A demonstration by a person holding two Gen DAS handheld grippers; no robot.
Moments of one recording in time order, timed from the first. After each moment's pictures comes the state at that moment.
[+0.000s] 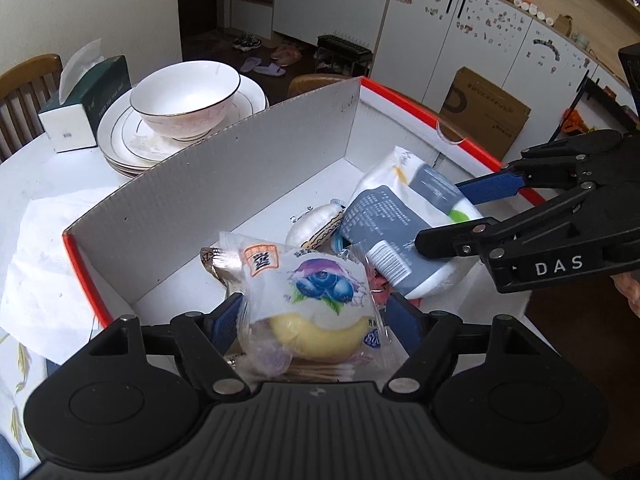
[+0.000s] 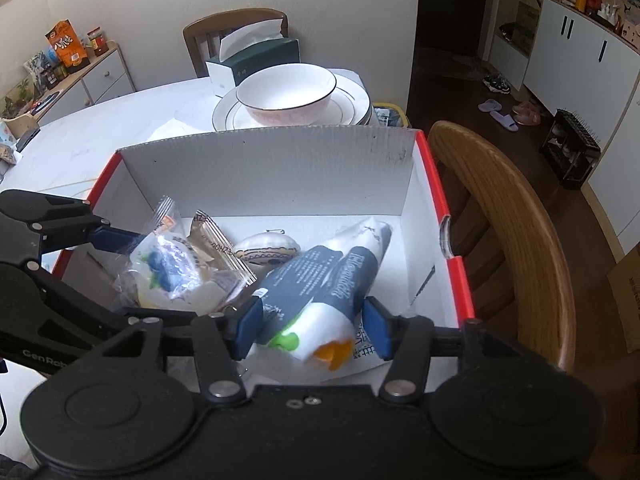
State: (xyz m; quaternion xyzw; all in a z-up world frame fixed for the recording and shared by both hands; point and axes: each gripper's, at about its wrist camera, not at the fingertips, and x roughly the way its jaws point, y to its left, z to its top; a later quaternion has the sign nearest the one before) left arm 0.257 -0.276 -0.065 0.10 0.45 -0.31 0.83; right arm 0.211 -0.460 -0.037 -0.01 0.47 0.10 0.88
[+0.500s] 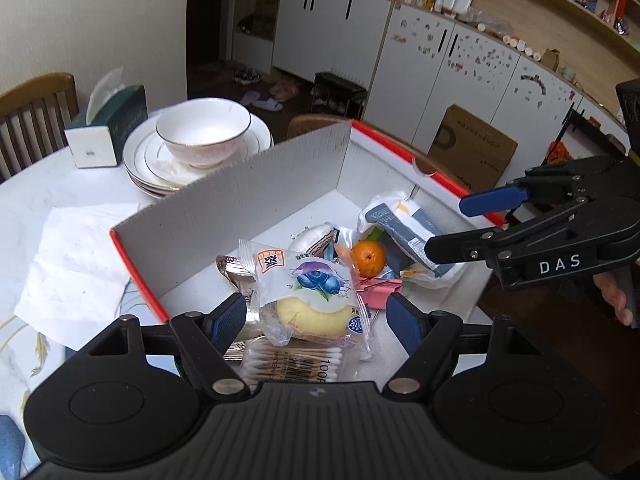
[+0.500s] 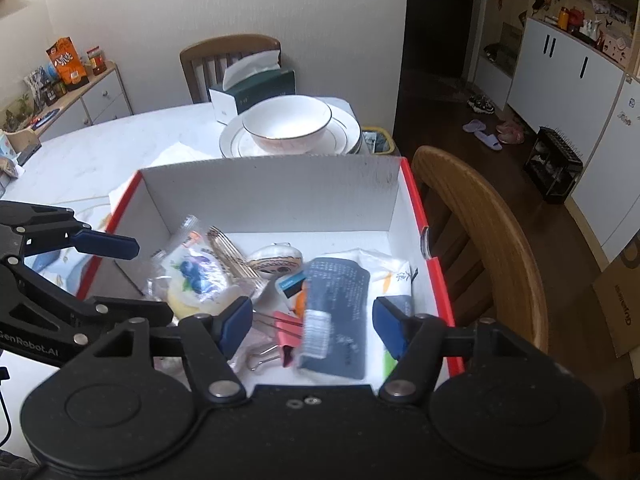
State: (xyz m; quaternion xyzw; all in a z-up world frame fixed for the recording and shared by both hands) left arm 0.223 -0.242 -0.033 0.07 0.41 -0.32 0.85; right arm 0.179 -0.450 -0.008 -0.01 0.43 0.08 0.90
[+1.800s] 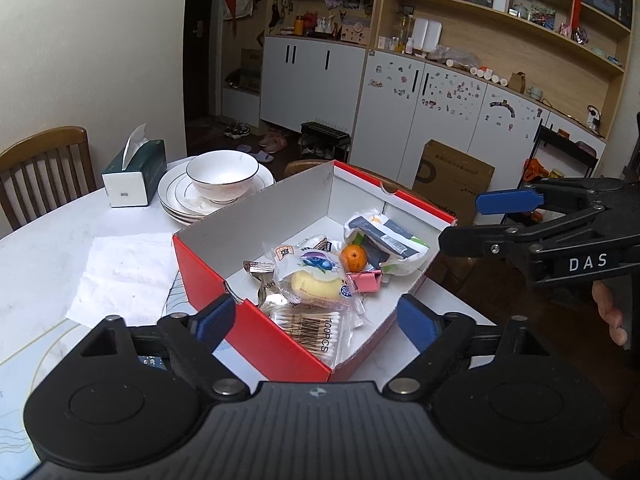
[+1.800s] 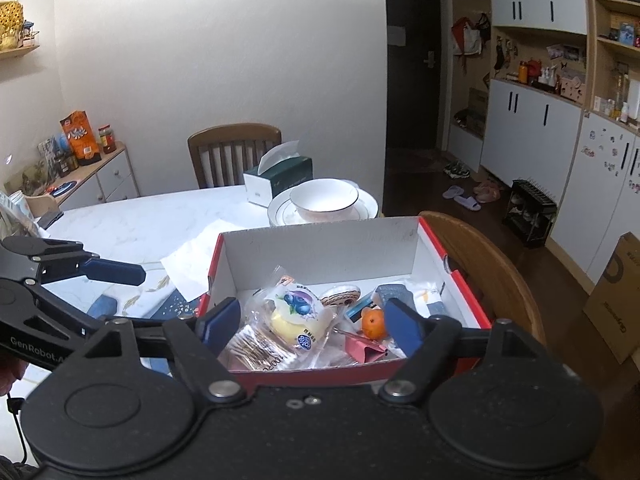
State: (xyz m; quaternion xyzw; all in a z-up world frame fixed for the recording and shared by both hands) left arm 0.149 -0.171 0.008 0.07 0.32 -0.35 0.87; right arm 0.075 -0.385 0.031 0.02 0.30 0.04 0.95
